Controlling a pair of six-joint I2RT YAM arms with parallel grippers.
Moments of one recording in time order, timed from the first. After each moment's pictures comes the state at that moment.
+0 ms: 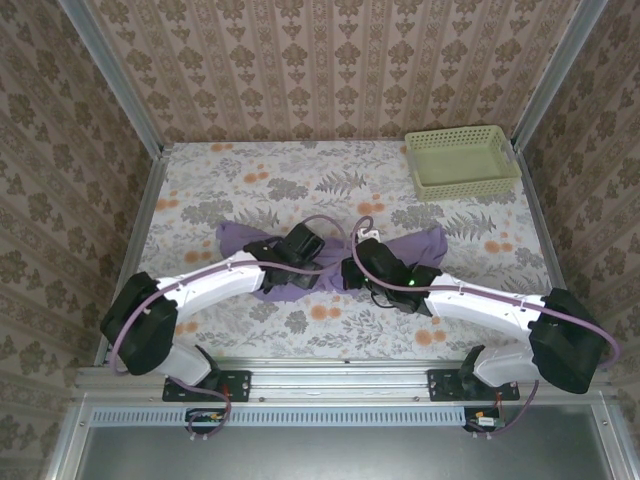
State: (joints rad) left arm -0.87 1.49 0.94 -0.54 -0.25 -0.23; right arm 0.87 1.32 0.77 -0.16 0.22 0.67
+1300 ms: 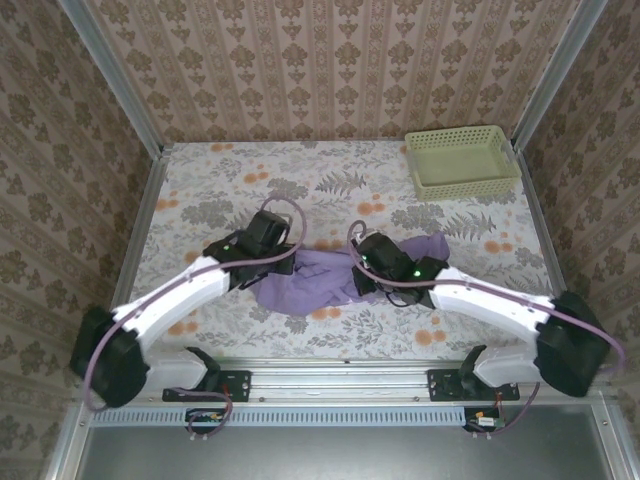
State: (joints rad) left arm -0.69 1.30 0.90 -0.55 -0.06 -0.43; right arm 0.79 1.34 0.82 -0.40 0.16 0.43
